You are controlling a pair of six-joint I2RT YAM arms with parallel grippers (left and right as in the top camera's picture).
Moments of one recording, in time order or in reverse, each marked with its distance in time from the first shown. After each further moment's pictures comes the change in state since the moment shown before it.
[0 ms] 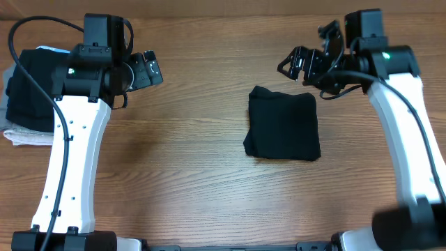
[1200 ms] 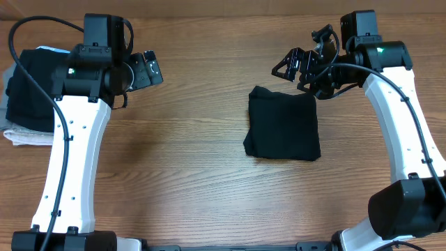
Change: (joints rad) left arm 0.000 0.000 0.000 0.000 0.000 0.000; right arm -0.033 0.141 0.013 -0.078 -0.183 0.000
